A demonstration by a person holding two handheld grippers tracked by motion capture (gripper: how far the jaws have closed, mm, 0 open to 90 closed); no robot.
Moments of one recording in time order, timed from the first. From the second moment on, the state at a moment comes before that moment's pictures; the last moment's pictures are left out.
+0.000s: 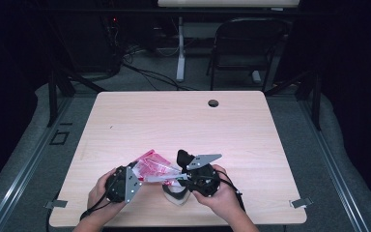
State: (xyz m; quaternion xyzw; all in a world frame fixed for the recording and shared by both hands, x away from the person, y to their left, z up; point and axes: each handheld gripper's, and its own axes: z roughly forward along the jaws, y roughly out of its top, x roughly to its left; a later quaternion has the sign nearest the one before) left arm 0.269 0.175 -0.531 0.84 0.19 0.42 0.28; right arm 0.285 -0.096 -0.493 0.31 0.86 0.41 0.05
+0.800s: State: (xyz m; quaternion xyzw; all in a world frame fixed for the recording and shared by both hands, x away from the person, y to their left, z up) left arm 0.279 0.181 -0.546 0.84 0.24 0.35 0.33; right arm 0.286 -0.093 -0.493 0.31 0.86 0.41 0.05
